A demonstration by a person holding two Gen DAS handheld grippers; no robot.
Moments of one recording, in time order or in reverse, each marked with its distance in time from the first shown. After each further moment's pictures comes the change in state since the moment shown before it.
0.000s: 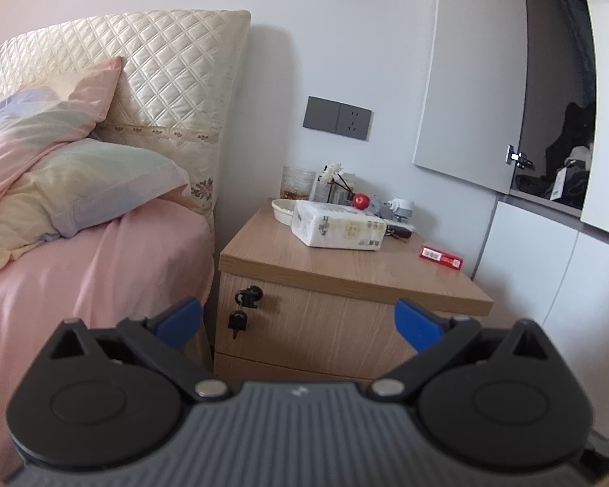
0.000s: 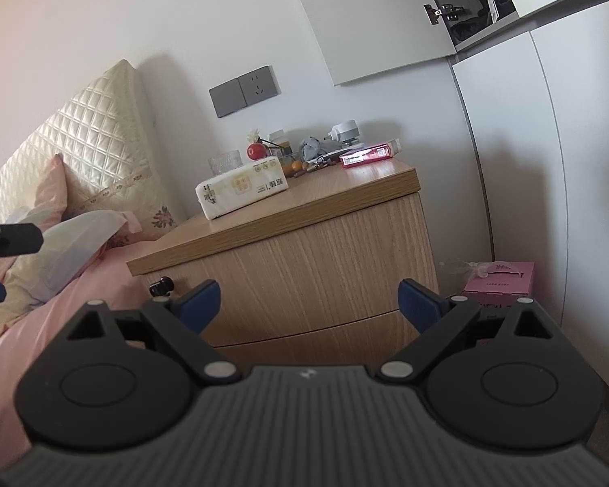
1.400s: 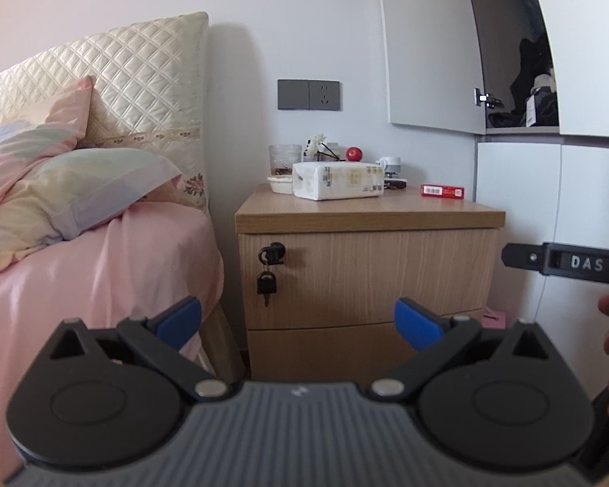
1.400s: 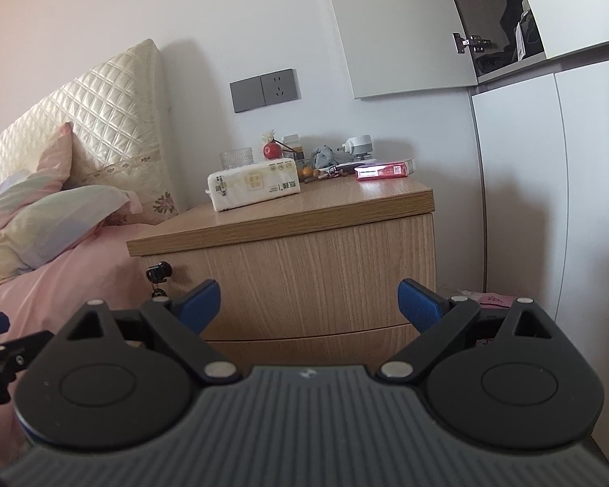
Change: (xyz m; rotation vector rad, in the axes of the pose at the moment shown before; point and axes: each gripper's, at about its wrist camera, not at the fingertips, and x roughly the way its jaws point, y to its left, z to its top) left arm 0.005 0.047 -0.074 0.235 -0.023 -0.041; right arm 0.000 0.023 -0.005 -0.149 -0.020 -0.016
